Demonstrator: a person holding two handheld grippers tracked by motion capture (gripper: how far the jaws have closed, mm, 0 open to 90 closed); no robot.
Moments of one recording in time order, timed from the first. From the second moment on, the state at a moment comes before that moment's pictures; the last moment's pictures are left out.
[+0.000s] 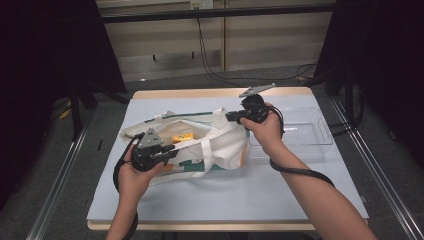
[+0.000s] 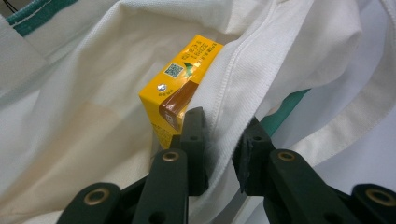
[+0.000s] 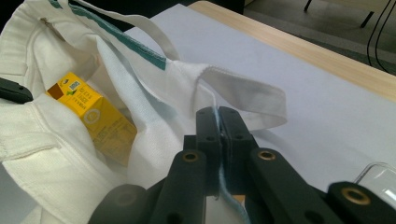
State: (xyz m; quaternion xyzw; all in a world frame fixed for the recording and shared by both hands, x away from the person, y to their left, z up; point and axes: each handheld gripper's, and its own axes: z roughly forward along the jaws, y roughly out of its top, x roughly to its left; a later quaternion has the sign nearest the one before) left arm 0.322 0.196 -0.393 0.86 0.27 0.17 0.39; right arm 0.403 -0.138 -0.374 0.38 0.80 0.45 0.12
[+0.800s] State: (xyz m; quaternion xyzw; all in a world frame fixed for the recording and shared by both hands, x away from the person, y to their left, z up) left arm 0.326 0.199 -0.389 0.86 0.28 0.17 0.39; right arm 0.385 -0.131 -0.342 0.33 0.80 0.48 0.13
